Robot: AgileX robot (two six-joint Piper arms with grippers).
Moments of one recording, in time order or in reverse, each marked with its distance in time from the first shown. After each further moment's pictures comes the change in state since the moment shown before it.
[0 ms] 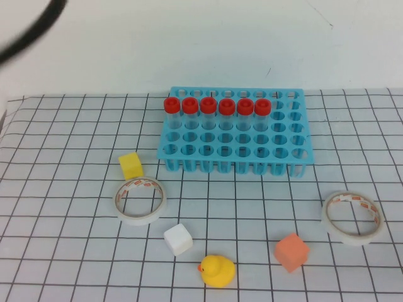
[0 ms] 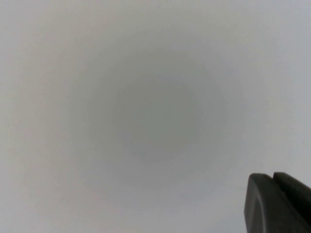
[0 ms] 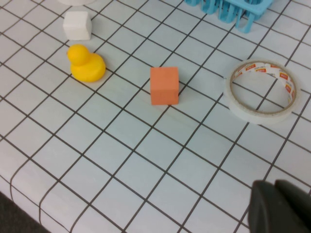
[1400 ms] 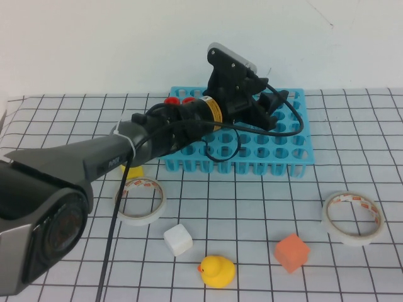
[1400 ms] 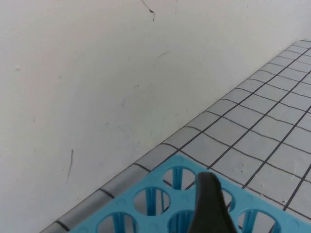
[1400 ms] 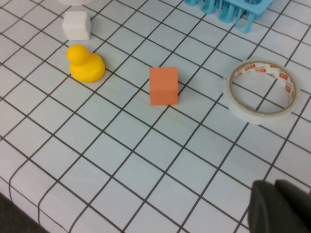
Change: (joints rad) right arm 0.000 0.000 0.000 0.000 0.000 0.000; left arm -0.269 1.150 -0.398 -0.807 -0.086 0.648
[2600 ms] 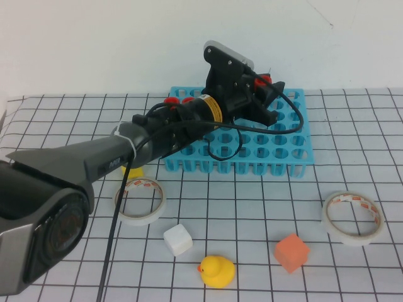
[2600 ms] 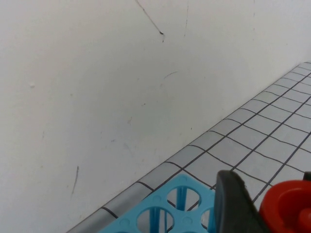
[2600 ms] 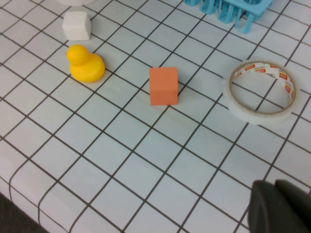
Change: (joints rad) right arm 0.000 0.000 -0.001 0.000 0.000 0.000; left arm 0.000 0.005 0.004 -0.101 -0.018 0.073
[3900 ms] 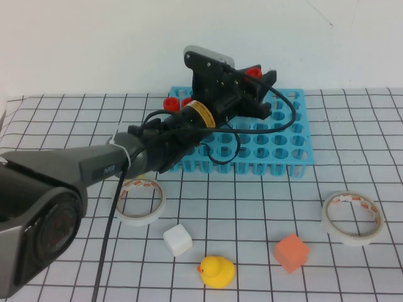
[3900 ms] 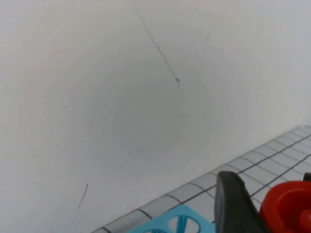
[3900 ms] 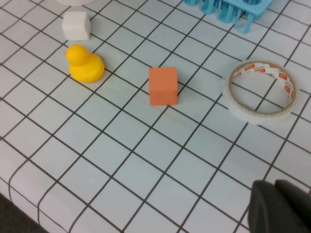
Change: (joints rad) right arm 0.000 0.000 0.000 0.000 0.000 -0.001; left arm 0.000 -0.041 0.133 -0.301 -0.191 0.130
